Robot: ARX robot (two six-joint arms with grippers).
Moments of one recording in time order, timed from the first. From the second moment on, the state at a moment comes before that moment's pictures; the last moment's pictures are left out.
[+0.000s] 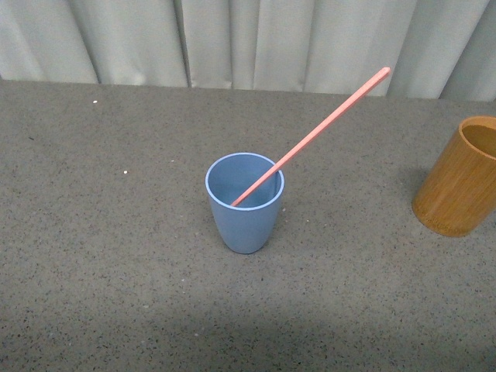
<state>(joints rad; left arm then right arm) 0.00 0.00 0.02 0.00 0.00 0.00 0.15 0.13 0.00 0.07 0.14 0.02</state>
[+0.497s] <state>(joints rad) 0.00 0.00 0.02 0.00 0.00 0.00 0.00 0.00 0.00 0.00 0.00 0.00</state>
